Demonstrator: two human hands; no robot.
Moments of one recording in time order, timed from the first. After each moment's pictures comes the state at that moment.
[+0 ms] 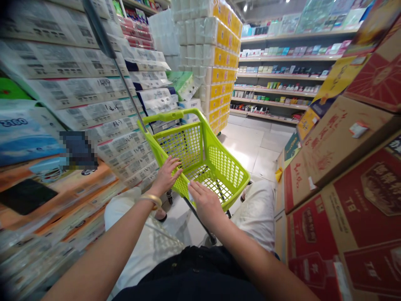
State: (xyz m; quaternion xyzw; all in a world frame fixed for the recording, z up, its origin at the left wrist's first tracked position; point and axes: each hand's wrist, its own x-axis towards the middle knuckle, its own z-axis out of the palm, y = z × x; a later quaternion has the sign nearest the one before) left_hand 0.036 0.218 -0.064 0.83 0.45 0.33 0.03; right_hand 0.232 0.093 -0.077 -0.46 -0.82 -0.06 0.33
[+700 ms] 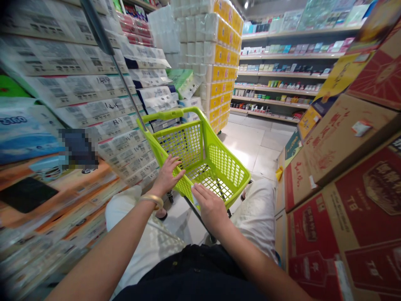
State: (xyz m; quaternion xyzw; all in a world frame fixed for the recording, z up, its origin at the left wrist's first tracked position) left_hand 0.040 0.211 -0.064 0.82 0.46 0.34 0.04; right_hand 0.239 0.075 -0.085 -0.47 -0.81 -0.07 0.36
